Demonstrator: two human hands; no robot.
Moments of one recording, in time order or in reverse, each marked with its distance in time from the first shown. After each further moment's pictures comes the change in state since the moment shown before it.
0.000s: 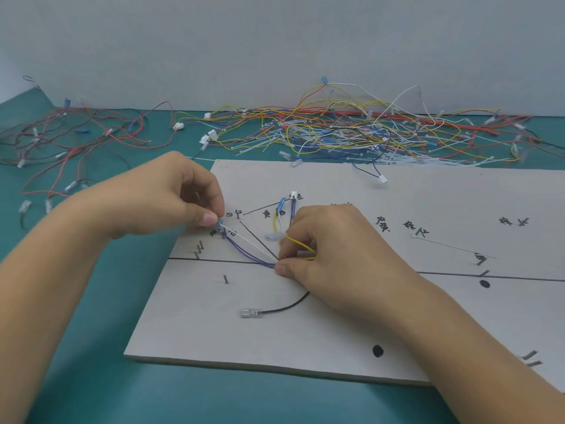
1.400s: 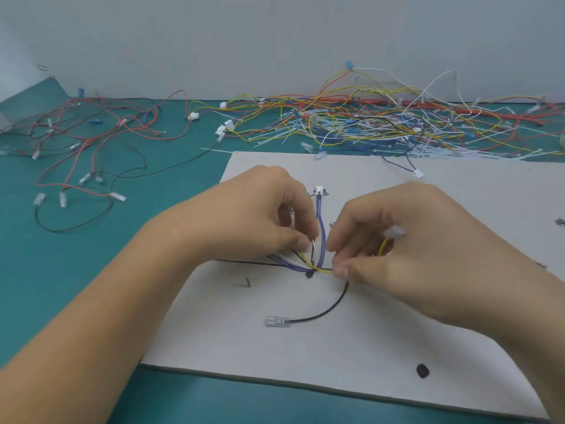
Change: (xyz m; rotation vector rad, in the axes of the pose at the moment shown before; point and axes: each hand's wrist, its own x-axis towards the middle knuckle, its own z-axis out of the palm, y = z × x) left_hand 0.016 0.047 0.052 0.129 -0.033 0.212; right_hand -0.008 0.000 -0.034 0.228 -0.069 0.038
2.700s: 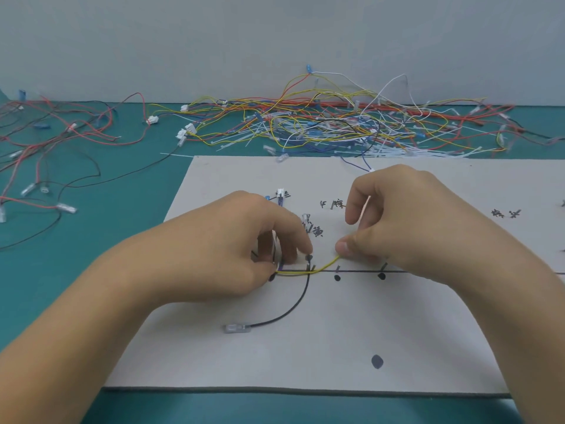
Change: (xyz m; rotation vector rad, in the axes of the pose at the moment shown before) left_hand -0.013 0.026 0.012 -0.020 -0.109 0.110; right_hand 0.005 0.026 -0.029 -0.300 0.181 0.364
